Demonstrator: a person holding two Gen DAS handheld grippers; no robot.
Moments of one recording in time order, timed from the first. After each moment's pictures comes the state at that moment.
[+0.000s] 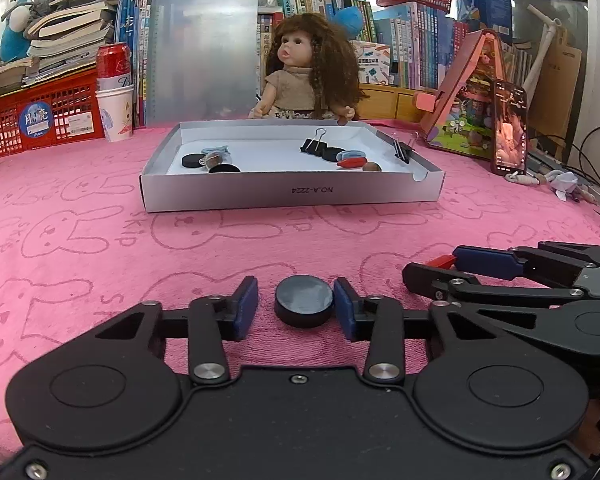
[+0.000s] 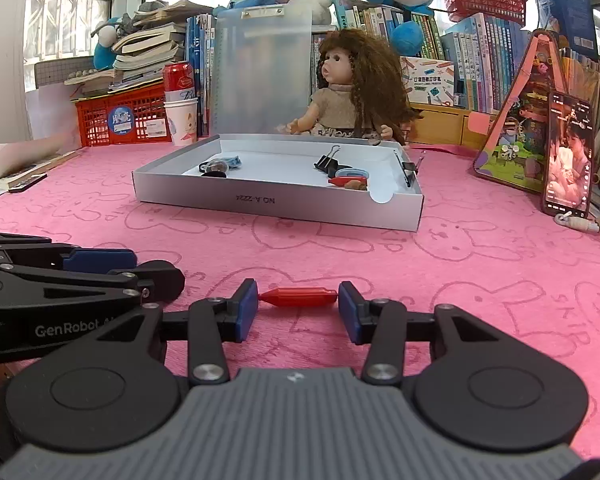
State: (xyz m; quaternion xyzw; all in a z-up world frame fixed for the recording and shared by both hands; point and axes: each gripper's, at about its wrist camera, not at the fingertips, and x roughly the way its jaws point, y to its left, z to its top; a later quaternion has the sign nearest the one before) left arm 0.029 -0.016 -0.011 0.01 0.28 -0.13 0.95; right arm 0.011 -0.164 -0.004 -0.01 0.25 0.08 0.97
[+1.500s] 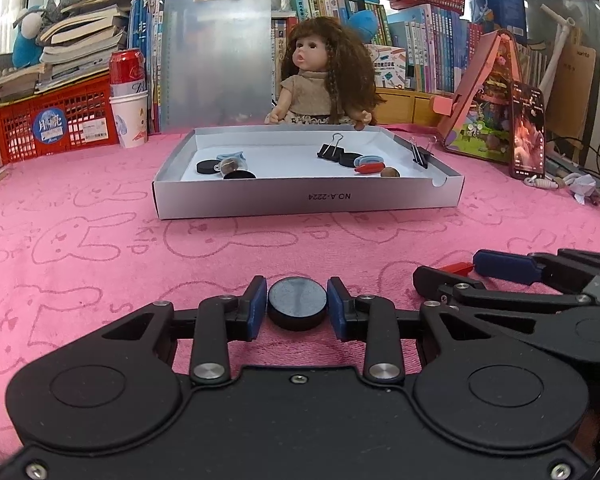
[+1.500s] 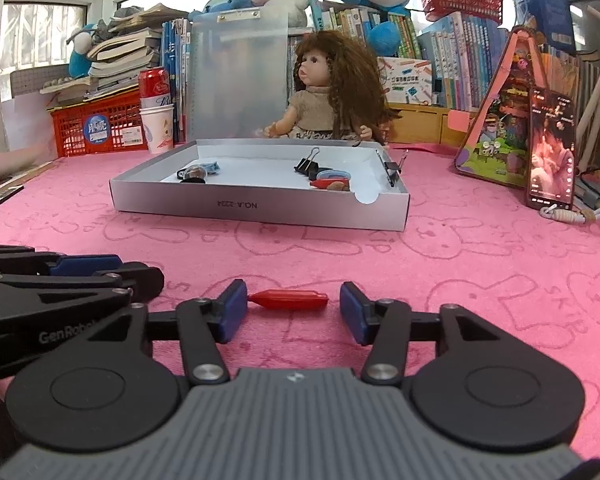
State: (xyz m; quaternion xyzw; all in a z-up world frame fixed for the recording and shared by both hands) left arm 0.034 -0.019 -0.015 0.02 0.26 -0.10 0.96; right arm 0.017 -0.160 -0.008 0.00 0.24 0.04 0.97
